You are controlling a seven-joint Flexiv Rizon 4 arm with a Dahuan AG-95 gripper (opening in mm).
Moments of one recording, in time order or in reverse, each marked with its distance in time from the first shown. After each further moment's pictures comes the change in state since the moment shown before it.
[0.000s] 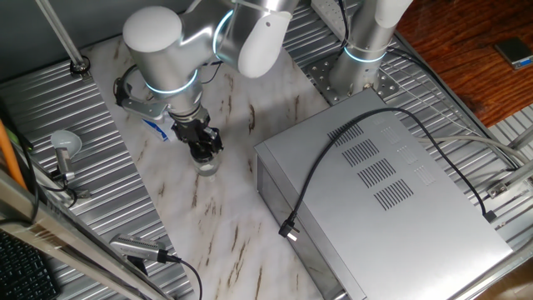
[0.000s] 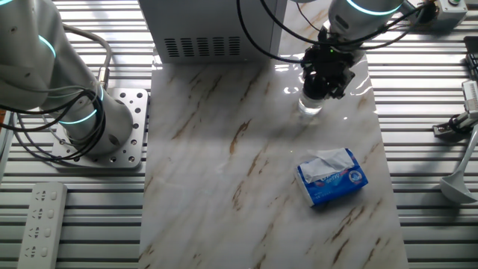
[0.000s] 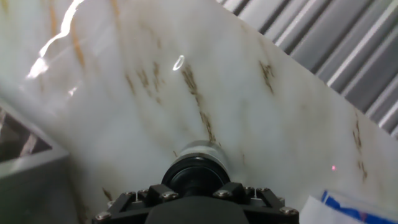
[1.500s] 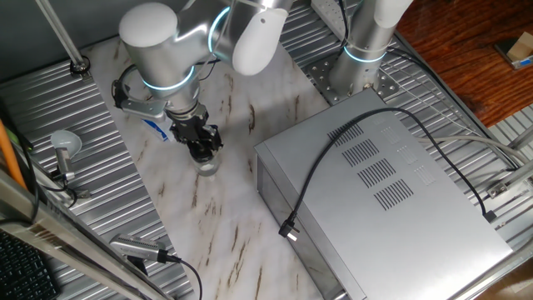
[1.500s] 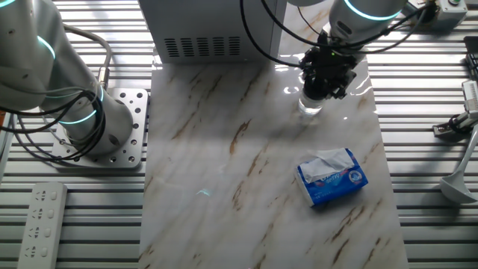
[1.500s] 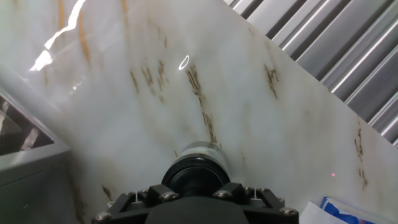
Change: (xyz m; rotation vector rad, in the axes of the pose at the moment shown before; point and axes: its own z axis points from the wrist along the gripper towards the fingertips) arm -0.001 -0.002 0.000 -0.032 -0.005 -0.035
